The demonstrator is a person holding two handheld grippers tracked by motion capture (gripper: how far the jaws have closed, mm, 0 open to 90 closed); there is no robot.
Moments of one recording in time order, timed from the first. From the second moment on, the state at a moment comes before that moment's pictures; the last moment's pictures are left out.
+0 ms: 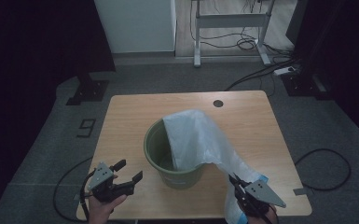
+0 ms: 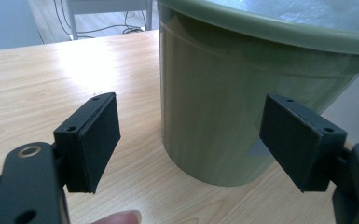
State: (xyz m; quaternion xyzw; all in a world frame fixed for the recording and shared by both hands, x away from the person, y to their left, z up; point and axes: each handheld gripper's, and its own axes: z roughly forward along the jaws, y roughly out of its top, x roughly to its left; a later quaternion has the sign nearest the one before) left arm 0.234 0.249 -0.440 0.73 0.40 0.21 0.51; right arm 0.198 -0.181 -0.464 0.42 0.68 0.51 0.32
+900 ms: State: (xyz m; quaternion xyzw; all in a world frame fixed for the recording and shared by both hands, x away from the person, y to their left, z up) left arm 0.229 0.238 -0.427 0.74 0.37 0.22 0.52; right arm 0.239 -0.150 -0.355 0.28 0.69 0.57 0.35
